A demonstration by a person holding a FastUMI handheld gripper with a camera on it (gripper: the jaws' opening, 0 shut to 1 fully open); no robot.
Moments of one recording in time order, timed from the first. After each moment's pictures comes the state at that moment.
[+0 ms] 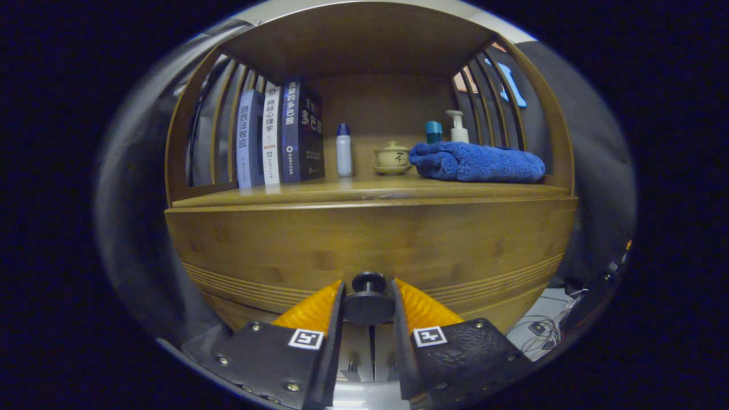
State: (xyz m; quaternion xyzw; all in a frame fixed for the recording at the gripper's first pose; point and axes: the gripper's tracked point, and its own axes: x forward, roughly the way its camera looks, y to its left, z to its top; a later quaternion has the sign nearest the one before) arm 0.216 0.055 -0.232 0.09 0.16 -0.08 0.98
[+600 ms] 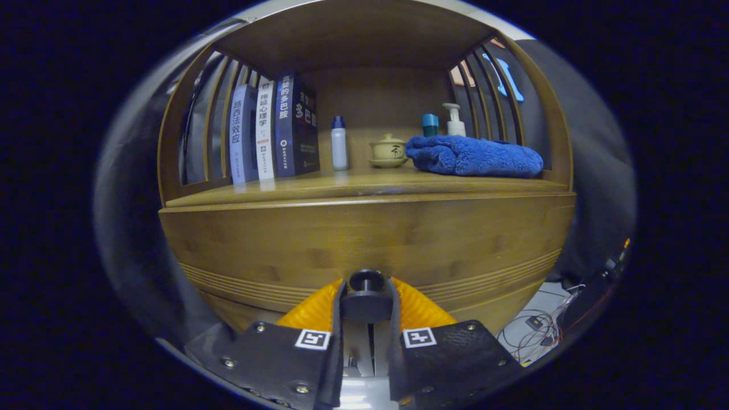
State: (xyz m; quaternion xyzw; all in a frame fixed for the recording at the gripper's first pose) arm 0.213 0.055 -0.235 0.10 0.18 -0.09 0.97
